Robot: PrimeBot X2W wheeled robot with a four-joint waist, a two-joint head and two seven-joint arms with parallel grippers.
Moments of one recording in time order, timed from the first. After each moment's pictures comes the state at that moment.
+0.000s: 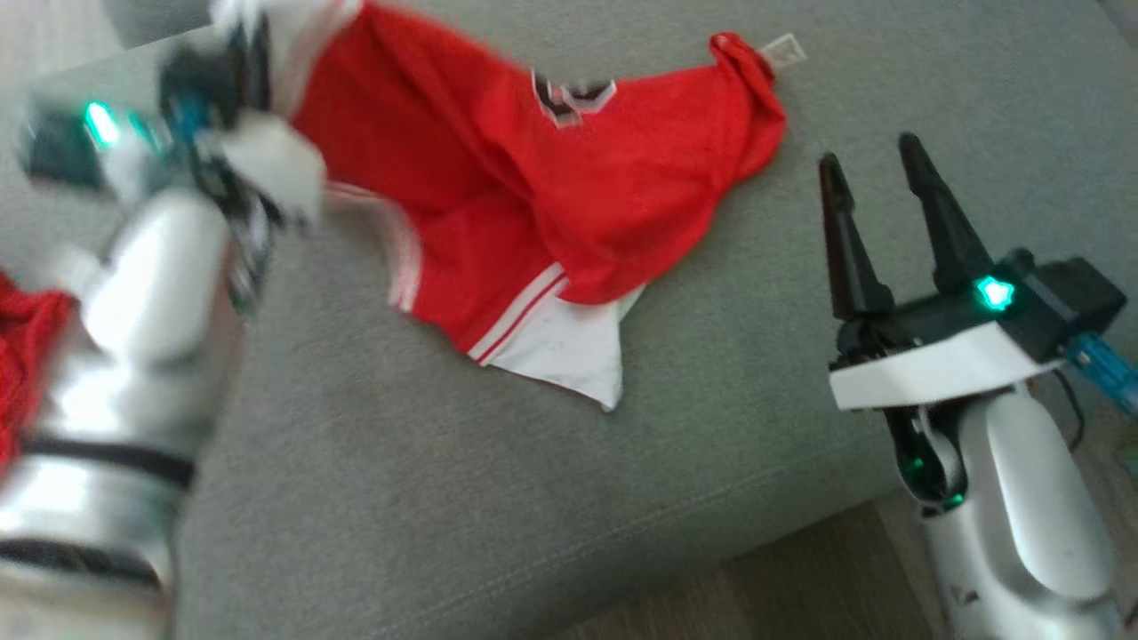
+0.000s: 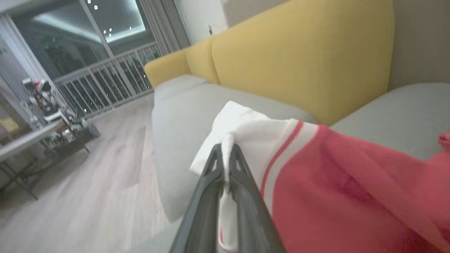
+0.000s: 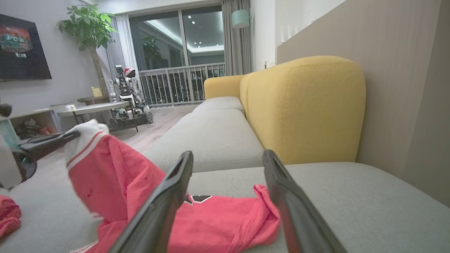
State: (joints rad) left arm -0.87 0.20 -0.43 0.82 -0.13 0.12 -0.25; right arm -0.31 -0.05 0.07 0.09 0.22 0.13 -0.25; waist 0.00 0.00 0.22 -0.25
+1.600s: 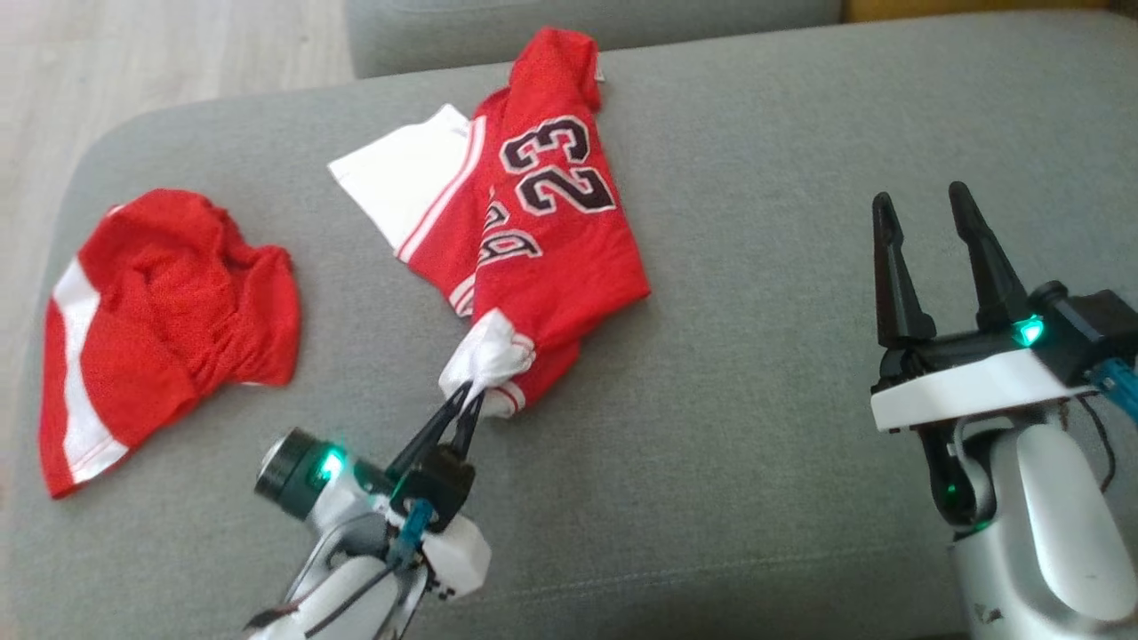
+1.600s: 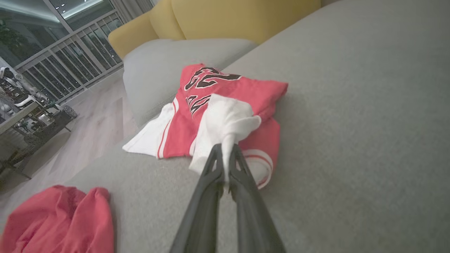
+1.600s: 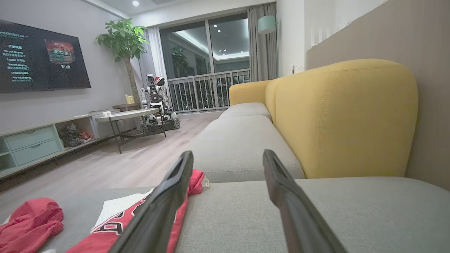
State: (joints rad) left arm -0.31 0.27 -0.79 0.40 -0.08 0.23 -0.25; right arm -0.28 -0.05 -0.03 0.17 0.20 0.13 -0.25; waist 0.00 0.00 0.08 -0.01
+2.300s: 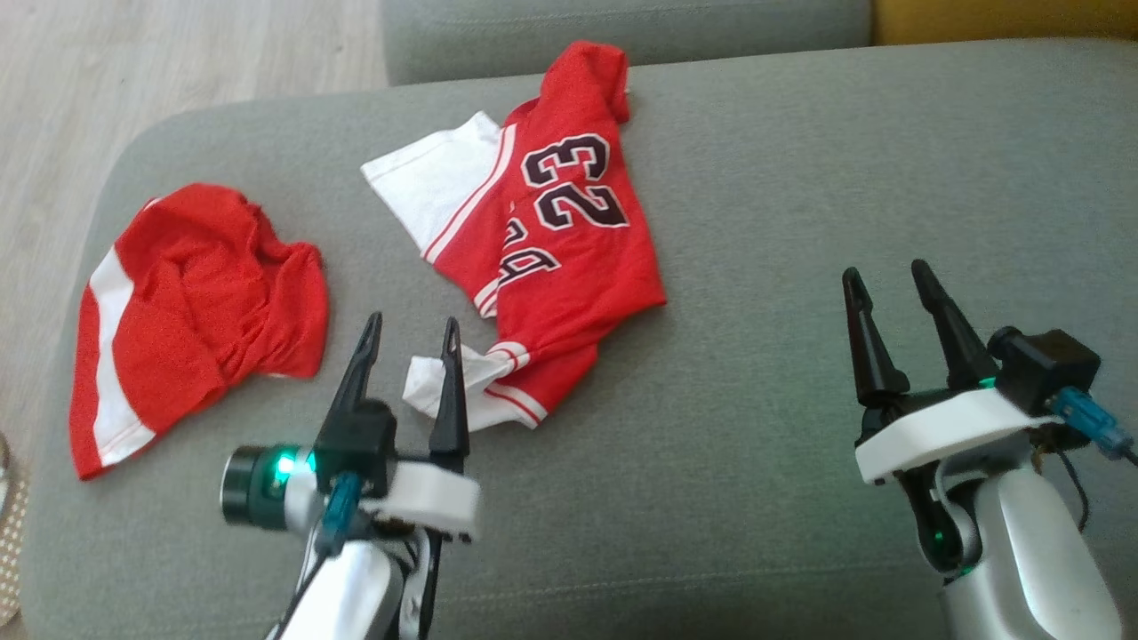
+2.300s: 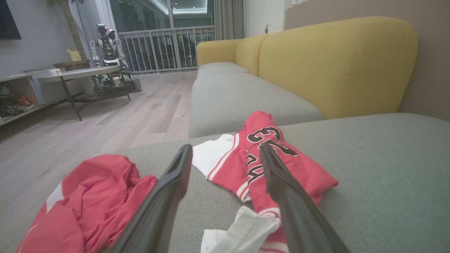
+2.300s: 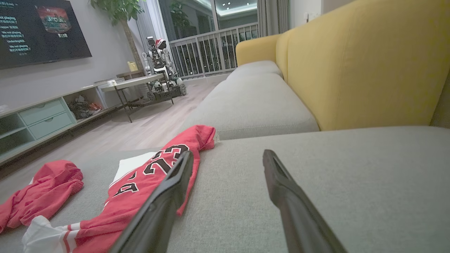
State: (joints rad) left arm -0.18 0.15 -0.54 0.15 -0.20 0.38 -0.25; right arm -0.21 -0.05 -0.01 0.23 0.23 0.13 -0.18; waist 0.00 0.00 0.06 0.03
